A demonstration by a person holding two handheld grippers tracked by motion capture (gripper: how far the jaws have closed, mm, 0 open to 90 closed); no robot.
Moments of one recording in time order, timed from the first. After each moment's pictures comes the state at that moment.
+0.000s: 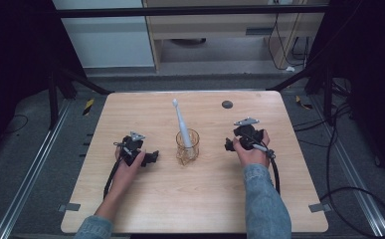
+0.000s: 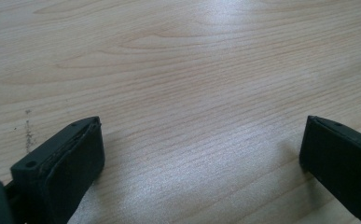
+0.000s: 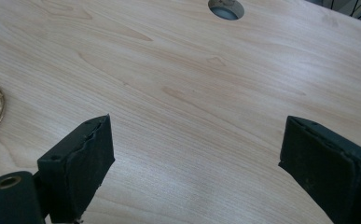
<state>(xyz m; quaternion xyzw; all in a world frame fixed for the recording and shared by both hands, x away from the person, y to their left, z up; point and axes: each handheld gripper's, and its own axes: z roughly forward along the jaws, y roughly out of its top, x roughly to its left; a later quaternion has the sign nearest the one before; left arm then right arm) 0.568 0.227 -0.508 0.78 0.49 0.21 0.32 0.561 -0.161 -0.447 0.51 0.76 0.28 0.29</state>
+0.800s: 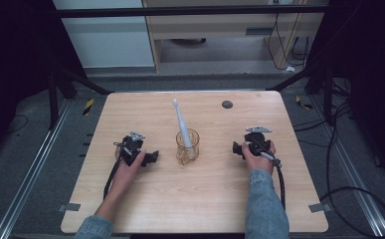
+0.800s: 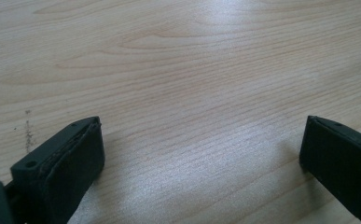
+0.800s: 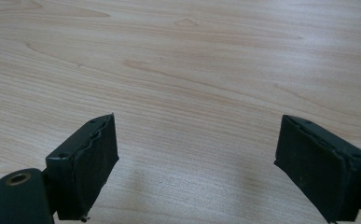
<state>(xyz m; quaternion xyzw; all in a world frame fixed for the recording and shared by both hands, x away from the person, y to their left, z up) 0.568 0.227 -0.508 0.78 0.49 0.21 0.32 0.561 -0.193 -0.490 0.58 0.70 0.32 0.26</state>
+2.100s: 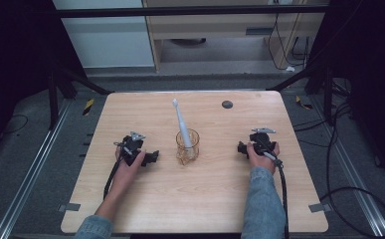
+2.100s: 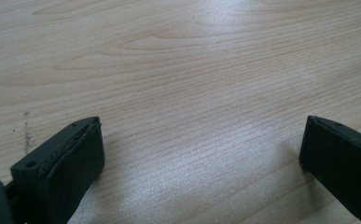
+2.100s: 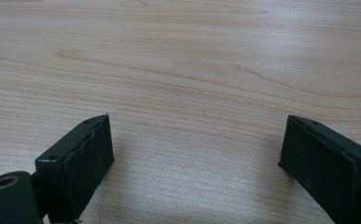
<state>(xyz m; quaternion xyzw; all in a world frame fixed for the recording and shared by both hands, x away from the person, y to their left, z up) 0.569 0.227 -0.508 0.78 0.49 0.21 0.32 0.574 -0.211 -0.510 0.61 0.68 0.30 0.27</state>
